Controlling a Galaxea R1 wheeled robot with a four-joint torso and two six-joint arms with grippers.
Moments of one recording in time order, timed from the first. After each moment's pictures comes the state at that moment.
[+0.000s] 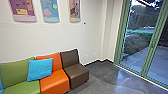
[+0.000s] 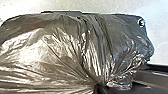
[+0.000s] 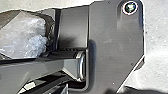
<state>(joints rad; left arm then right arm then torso) 1.47 3.02 -2.77 -0.58 0.21 0.57 -1.55 3.01 -2.64 -0.34 -0.12 0.38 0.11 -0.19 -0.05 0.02</state>
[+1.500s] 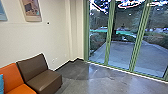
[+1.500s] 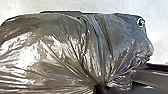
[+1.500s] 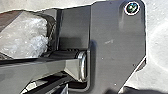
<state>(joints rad) 1.47 3.02 -2.77 -0.58 0.21 0.58 -1.55 3.02 -2.65 -0.34 -0.12 0.38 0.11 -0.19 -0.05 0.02</state>
